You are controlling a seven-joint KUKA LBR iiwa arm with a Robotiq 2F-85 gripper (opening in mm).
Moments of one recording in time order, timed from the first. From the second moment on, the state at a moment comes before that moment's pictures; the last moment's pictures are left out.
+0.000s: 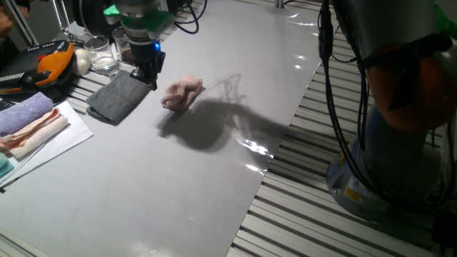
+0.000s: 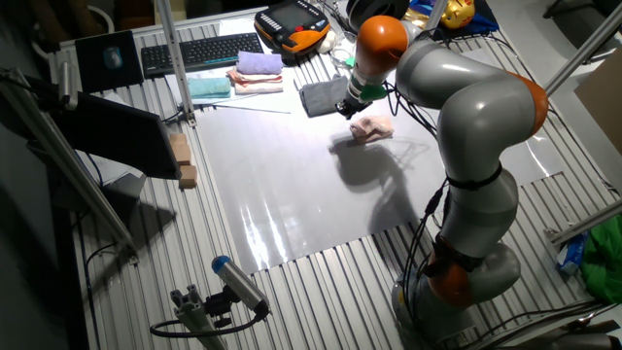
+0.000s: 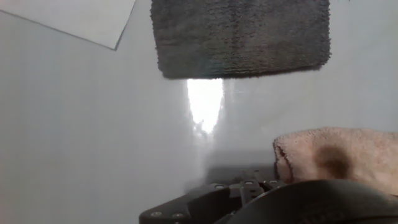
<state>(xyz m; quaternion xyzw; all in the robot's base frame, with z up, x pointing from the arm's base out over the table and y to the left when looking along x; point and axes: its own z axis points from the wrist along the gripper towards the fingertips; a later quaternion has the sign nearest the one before) 0.619 0.035 0.149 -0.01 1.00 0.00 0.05</state>
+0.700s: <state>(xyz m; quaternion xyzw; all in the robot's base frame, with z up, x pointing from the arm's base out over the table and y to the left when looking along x) 0.619 0.020 0.157 -0.03 1.00 0.00 0.05</state>
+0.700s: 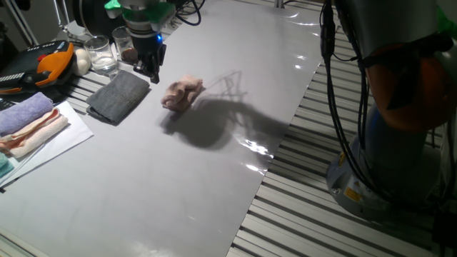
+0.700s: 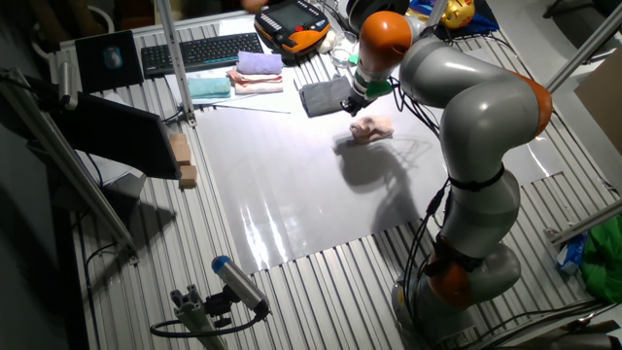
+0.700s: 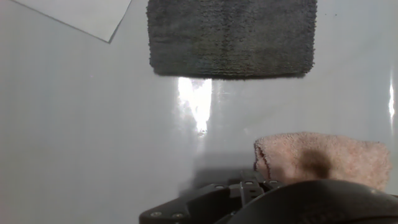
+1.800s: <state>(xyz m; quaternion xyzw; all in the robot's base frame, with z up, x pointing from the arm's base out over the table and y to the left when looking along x) 0.619 0.018 0.158 -0.02 1.00 -0.01 0.05</state>
